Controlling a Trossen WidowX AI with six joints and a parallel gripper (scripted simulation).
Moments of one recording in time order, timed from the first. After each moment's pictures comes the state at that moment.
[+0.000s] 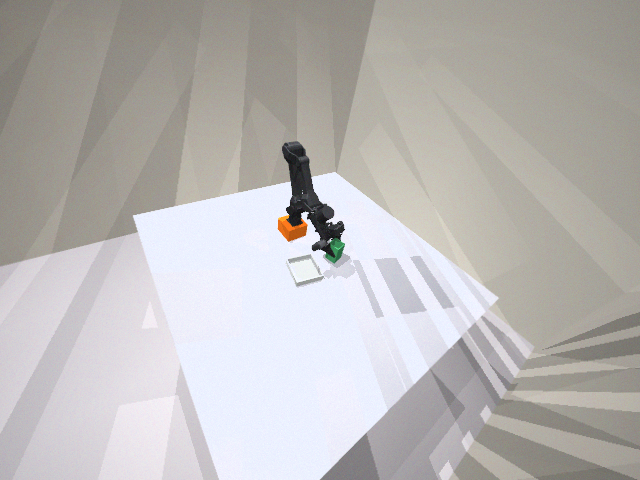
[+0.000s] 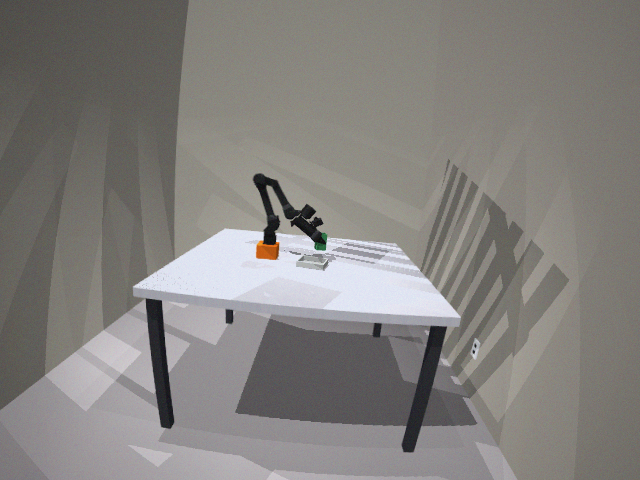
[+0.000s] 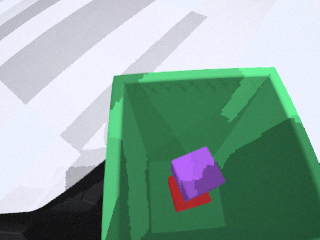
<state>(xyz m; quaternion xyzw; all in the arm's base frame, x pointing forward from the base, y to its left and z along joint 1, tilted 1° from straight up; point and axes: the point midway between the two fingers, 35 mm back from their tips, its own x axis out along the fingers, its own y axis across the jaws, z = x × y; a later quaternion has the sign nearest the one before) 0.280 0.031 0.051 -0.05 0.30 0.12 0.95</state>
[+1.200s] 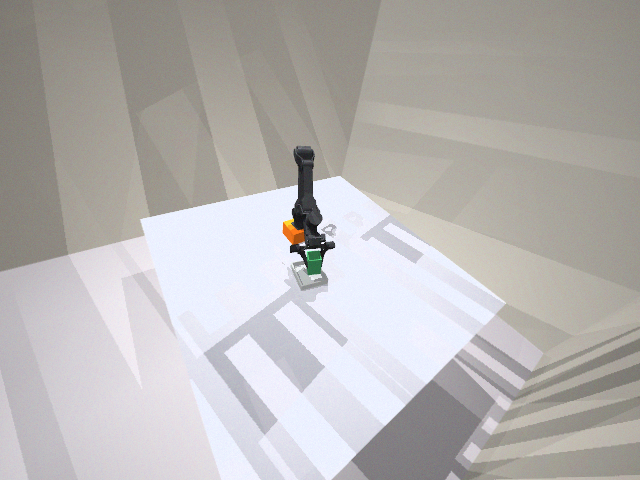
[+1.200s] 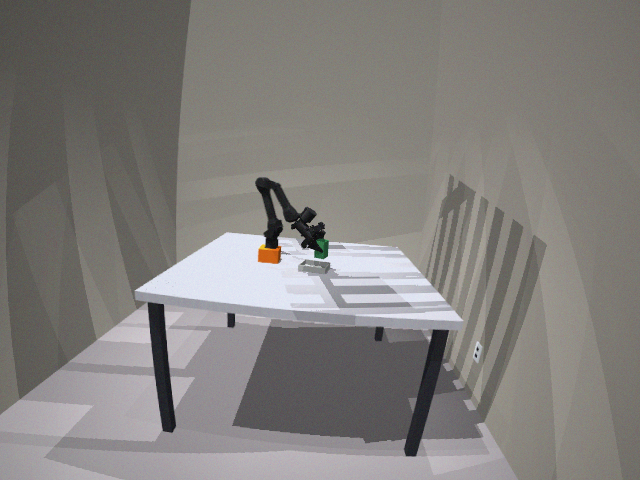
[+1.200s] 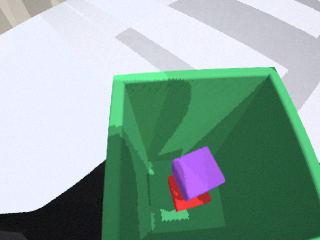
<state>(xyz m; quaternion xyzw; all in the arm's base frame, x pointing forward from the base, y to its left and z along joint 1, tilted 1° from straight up) 0.274 -0.109 0.065 0.11 0.28 -0.19 0.93</state>
